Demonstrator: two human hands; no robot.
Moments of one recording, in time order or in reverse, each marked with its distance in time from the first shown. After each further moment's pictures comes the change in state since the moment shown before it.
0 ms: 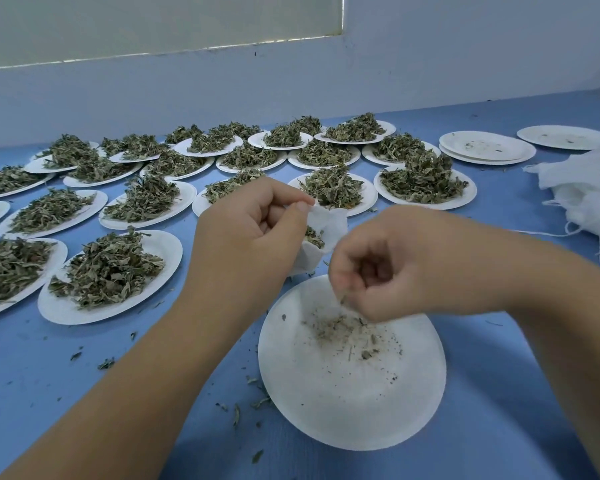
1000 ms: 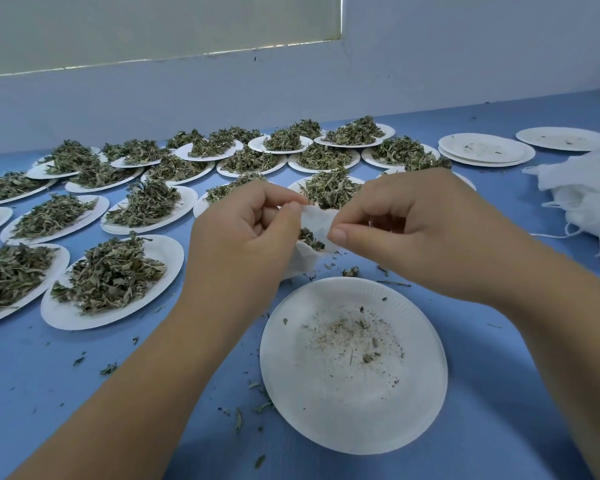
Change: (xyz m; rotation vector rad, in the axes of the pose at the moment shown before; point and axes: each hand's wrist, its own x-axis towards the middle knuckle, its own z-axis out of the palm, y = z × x) left_hand 0.001 -0.002 -0.002 -0.007 0.044 0.010; right_hand 0.003 0.000 0.000 -0.142 0.490 -0.110
